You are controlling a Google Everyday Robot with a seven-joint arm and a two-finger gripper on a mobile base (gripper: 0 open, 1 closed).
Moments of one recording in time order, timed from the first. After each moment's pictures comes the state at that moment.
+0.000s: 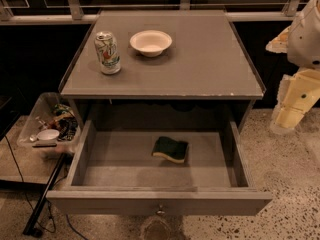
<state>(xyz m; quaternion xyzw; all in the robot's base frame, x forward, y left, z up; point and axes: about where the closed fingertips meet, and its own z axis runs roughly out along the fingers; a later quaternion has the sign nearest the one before) 0.438 -0.217 0.976 -0.60 0.78 -0.03 0.16</state>
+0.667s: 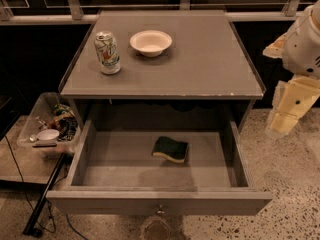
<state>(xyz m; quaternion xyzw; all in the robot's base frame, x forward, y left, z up) 0.438 -0.213 0.966 -0.60 0.78 -0.03 0.16</state>
